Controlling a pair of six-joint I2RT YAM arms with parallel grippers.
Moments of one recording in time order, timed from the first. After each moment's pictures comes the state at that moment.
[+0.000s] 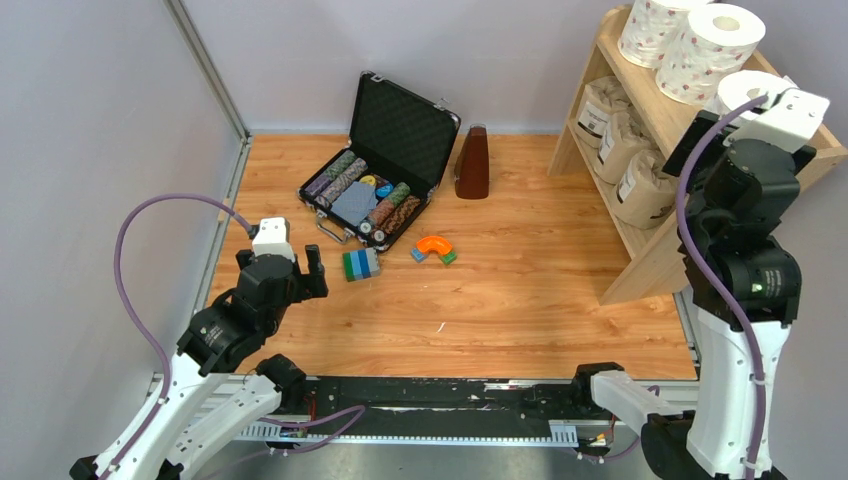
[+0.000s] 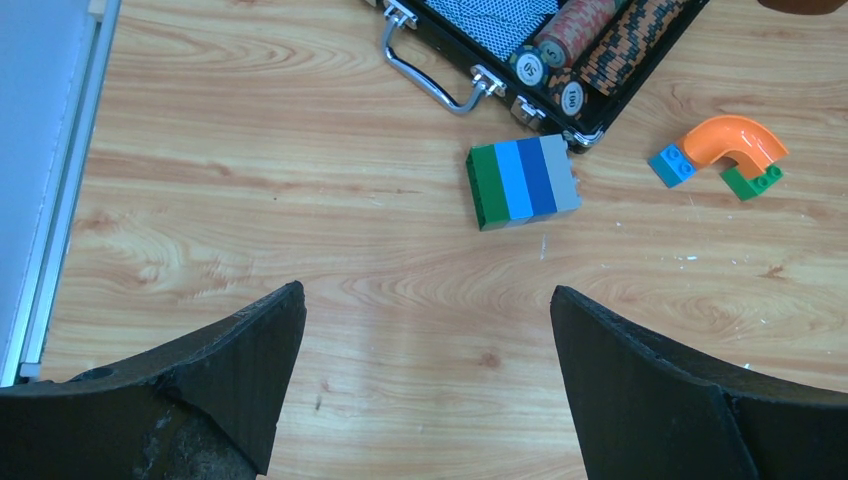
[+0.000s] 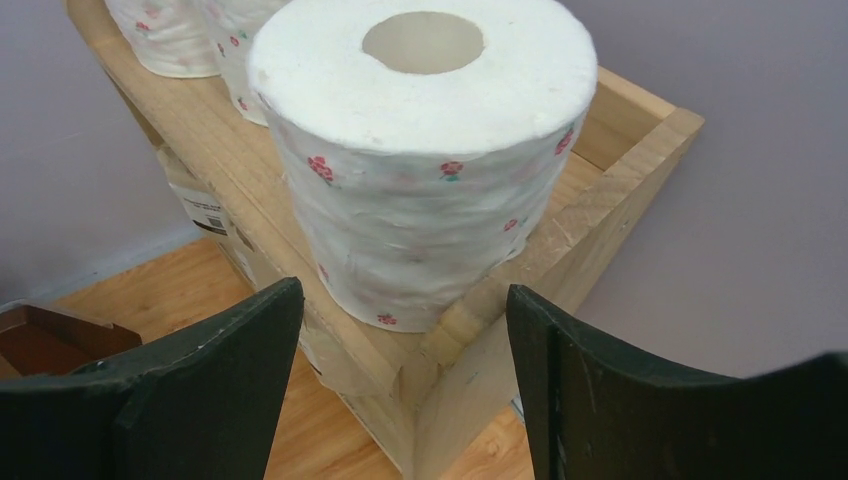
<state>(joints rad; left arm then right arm) -0.62 0.55 0.84 -0.88 -0.55 -0.41 0.09 1.03 1.84 -0.88 0.66 0.05</state>
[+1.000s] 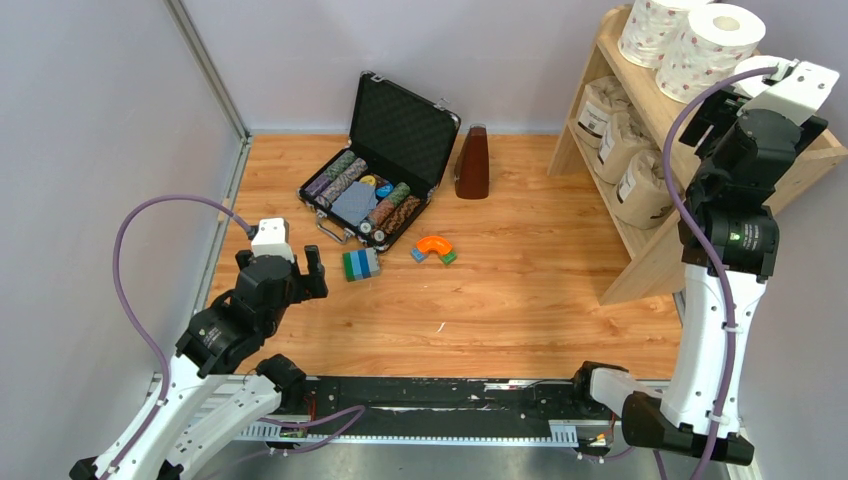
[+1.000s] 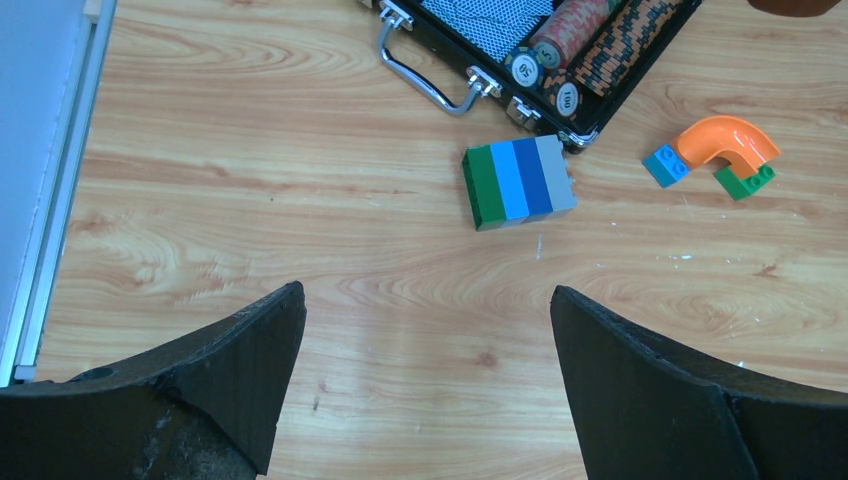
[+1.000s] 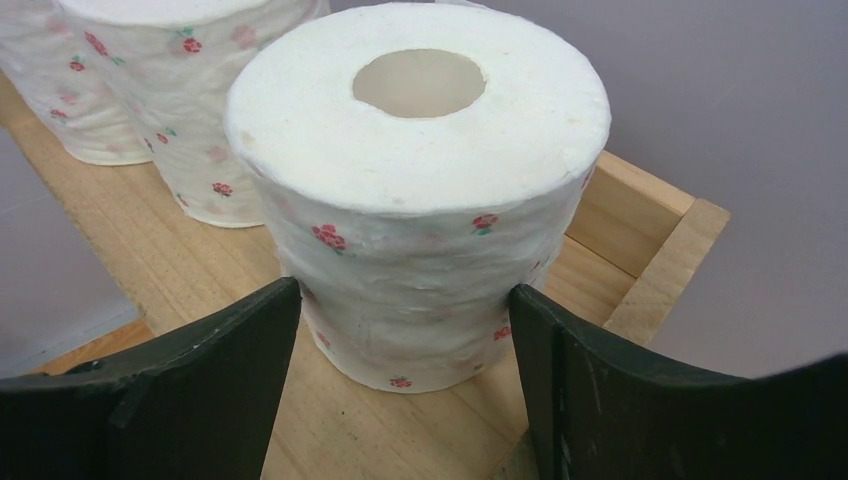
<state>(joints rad) -0.62 0.54 0.84 -0.88 -0.54 -0.41 -0.17 1.13 1.72 -0.60 0.49 0.00</state>
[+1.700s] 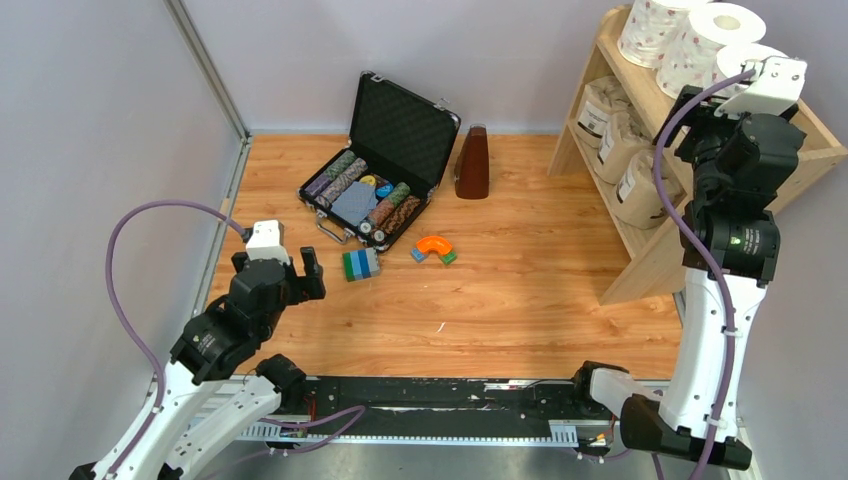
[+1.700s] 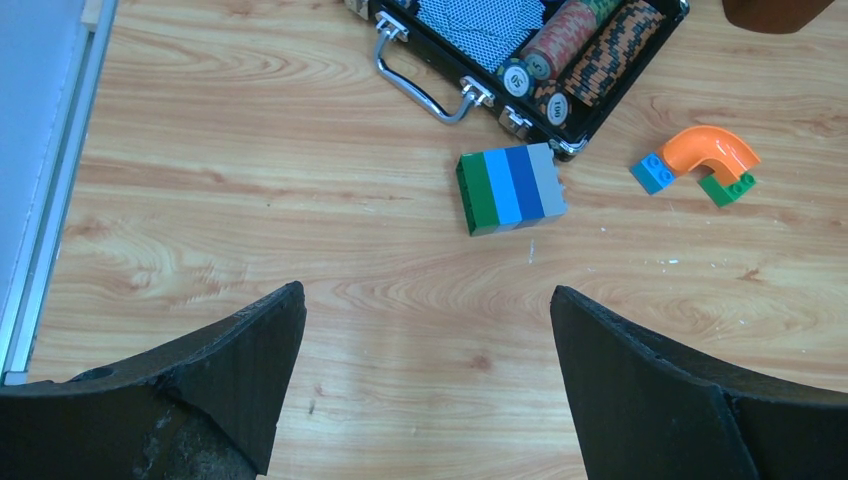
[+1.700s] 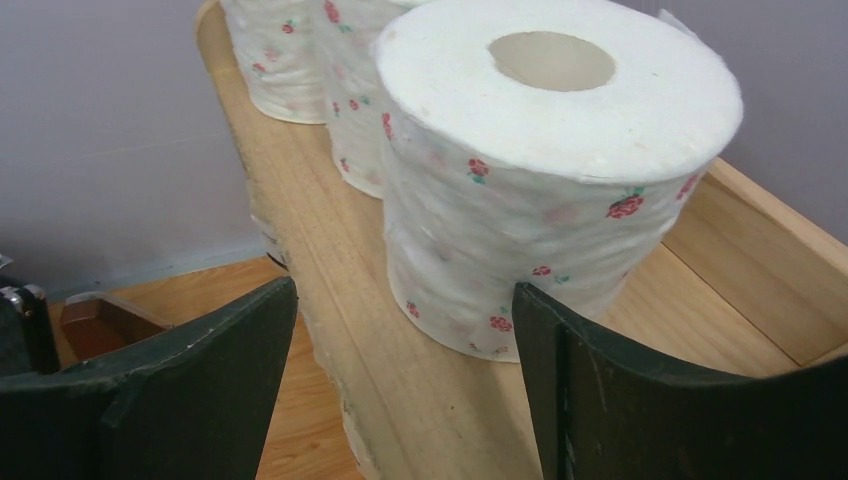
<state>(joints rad) -0.62 0.50 0.84 -0.88 -0.54 -0.41 -0.18 1.12 1.70 -0.59 0.16 -0.02</state>
